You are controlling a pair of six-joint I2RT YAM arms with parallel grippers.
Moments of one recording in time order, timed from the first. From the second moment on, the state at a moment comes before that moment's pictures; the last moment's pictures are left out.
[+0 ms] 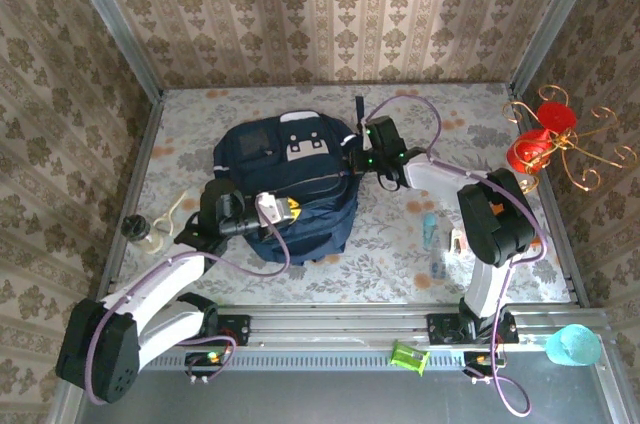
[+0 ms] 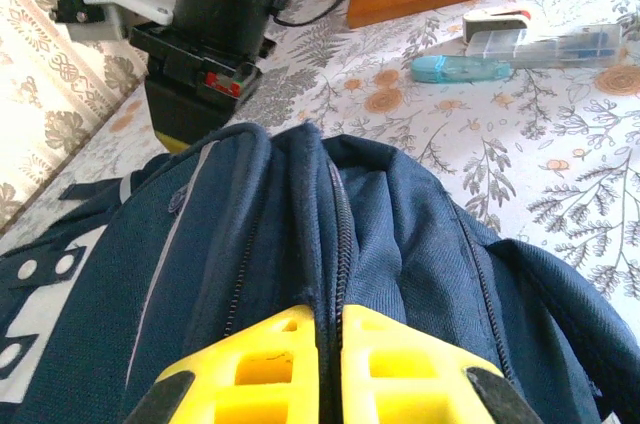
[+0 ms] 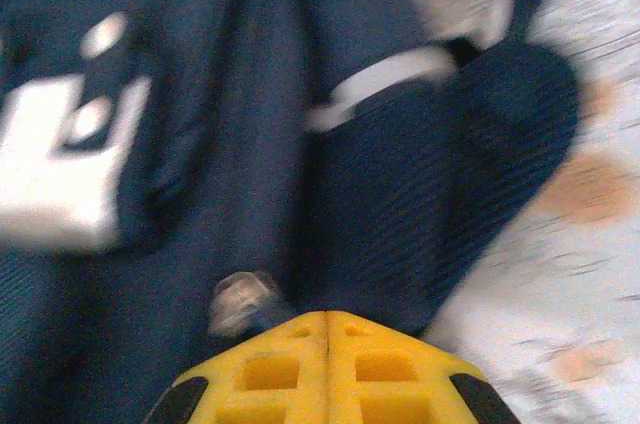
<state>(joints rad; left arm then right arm) -0.44 0.99 0.42 0.15 0.76 0.65 0.42 1.83 1.19 -0.11 -0.02 0.35</state>
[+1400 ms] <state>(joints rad) -0.40 0.89 0.53 -0.17 0.20 -0.38 0.34 1.70 1.14 -0.30 -0.60 -0.19</state>
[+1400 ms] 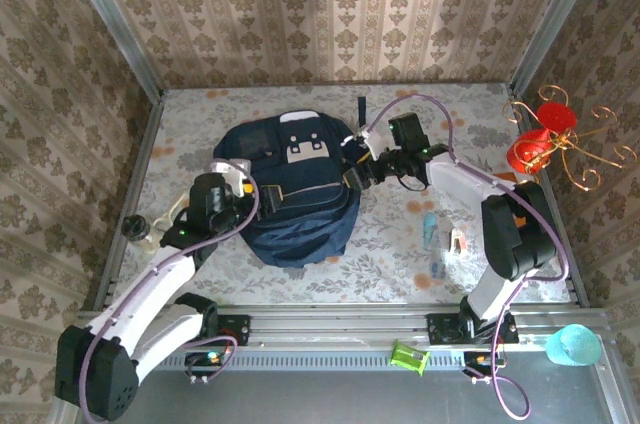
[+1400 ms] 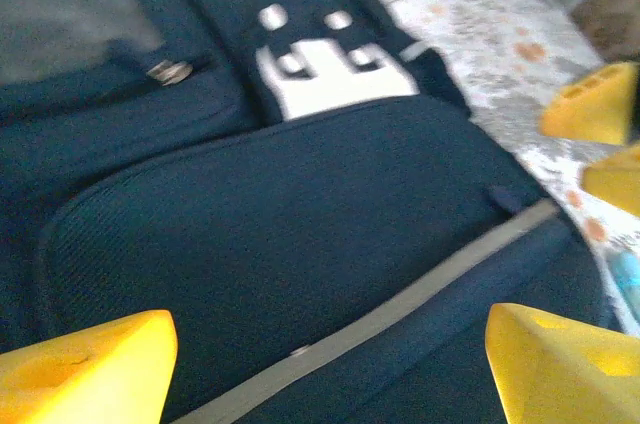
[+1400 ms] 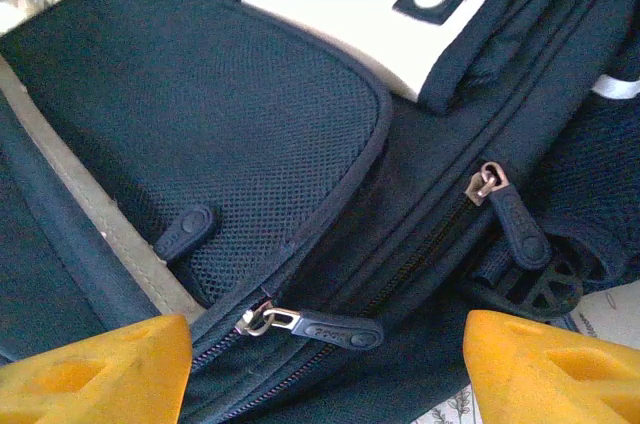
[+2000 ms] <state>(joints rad) -0.36 1.00 0.55 -0.29 0.15 -0.45 0.38 1.78 1.23 -0.43 -0.62 -0.37</state>
